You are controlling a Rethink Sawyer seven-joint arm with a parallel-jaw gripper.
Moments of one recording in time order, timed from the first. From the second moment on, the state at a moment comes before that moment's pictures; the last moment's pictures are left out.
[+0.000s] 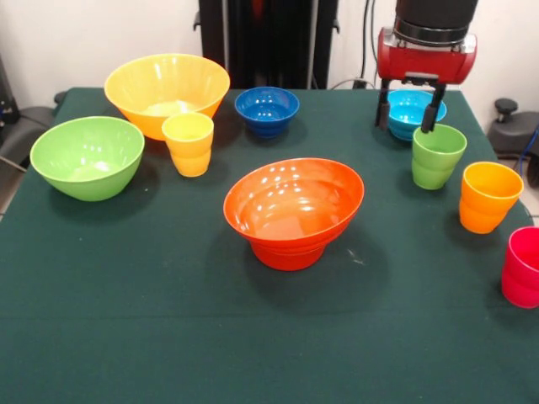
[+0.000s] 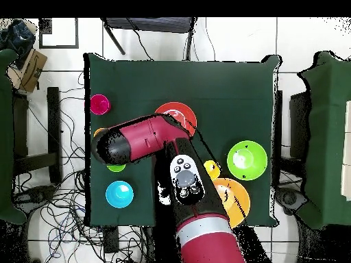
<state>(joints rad) -0.21 -0.75 0.32 1.68 -0.41 0.64 2.27</state>
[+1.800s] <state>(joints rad) -0.48 -0.97 0.28 1.89 -0.41 0.62 2.27</state>
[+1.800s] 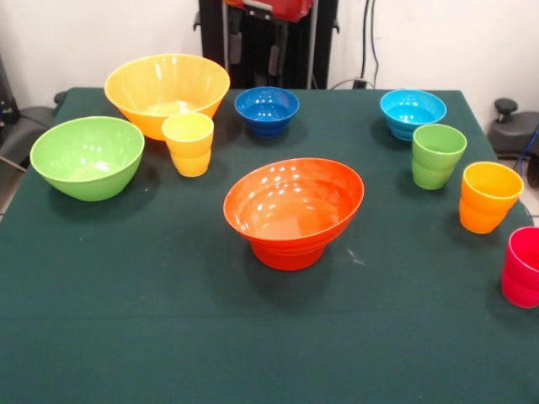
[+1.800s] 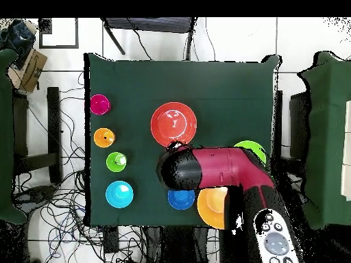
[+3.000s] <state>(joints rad) -0.51 -1.01 0.31 1.90 -0.40 0.65 2.27</state>
